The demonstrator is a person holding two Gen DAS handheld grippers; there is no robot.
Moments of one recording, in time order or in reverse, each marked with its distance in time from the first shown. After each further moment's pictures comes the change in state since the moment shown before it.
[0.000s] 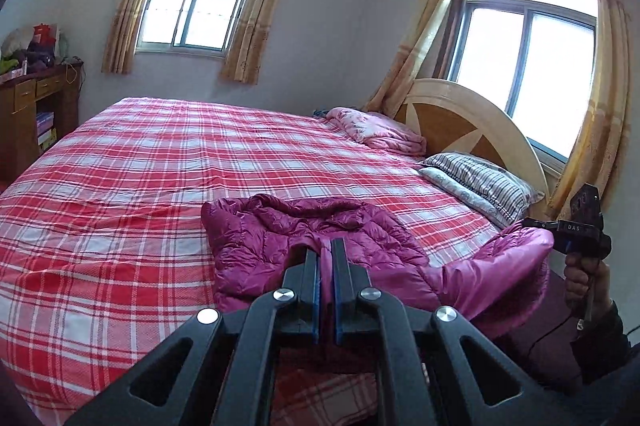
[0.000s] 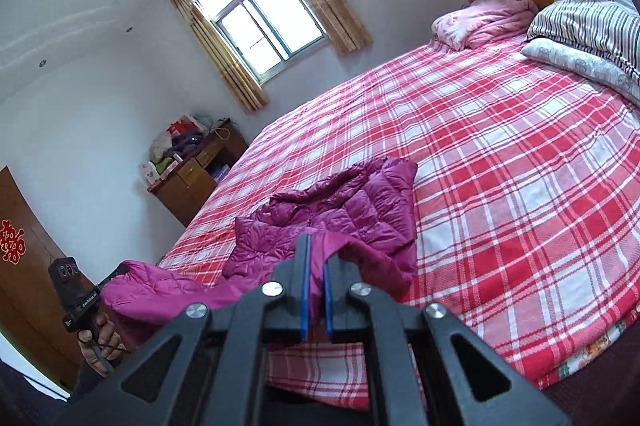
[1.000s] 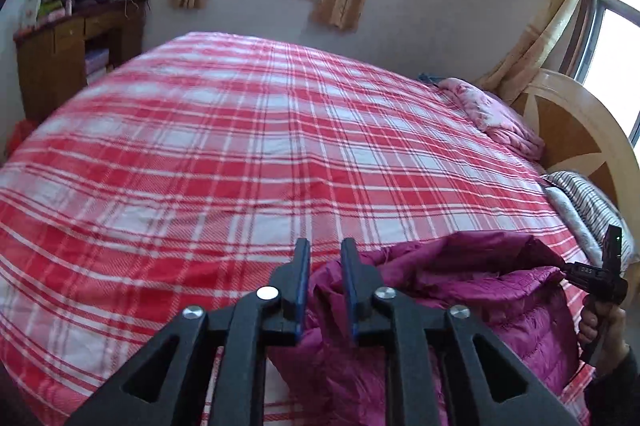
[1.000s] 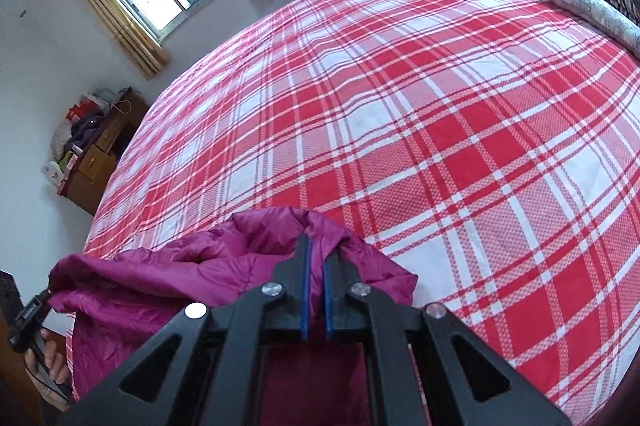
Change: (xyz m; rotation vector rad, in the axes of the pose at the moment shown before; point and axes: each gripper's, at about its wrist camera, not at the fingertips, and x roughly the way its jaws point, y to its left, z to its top) left arm 0.218 0.131 0.084 -0.148 0.165 0.303; right arm 0.303 -0.107 0.096 0.082 0.223 -0.301
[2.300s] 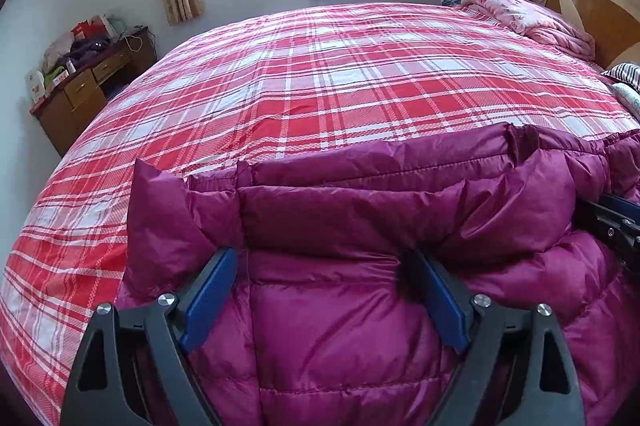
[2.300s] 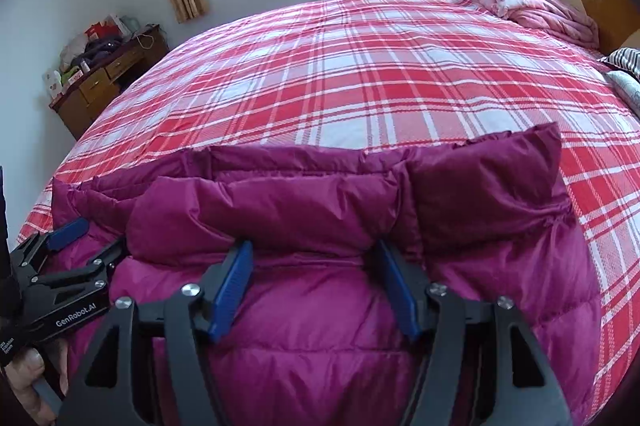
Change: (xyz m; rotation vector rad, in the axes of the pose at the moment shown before) left arm 0.134 -0.111 -0.065 0.235 0.130 0.304; right arm 0.070 0.112 -0.049 -0.293 -0.012 -0.071
